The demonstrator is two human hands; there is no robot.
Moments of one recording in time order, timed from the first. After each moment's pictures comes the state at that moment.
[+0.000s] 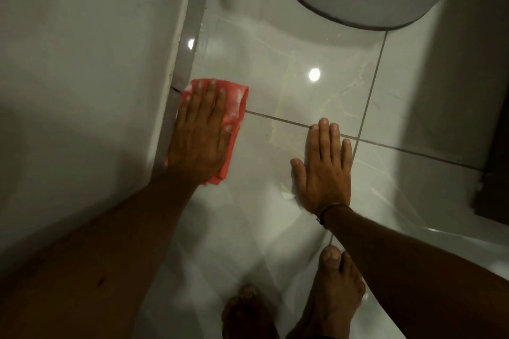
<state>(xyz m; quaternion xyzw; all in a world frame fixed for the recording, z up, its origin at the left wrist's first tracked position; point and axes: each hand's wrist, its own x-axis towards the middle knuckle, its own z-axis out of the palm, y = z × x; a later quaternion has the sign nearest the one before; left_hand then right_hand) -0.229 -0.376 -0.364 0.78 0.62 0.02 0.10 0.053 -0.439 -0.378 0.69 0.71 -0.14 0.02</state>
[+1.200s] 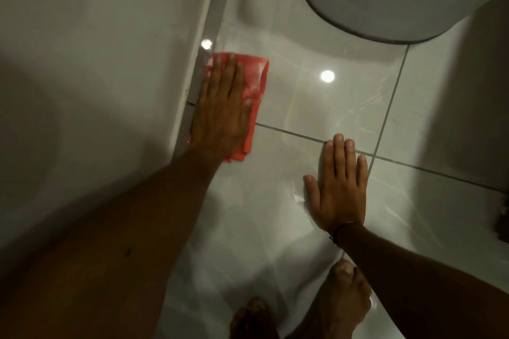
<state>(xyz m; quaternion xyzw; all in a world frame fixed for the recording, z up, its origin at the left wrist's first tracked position) -0.214 -0.305 -0.360 0.74 0.65 0.01 0.14 0.058 -0.440 -0.384 0.69 0.71 -0.13 0.02</state>
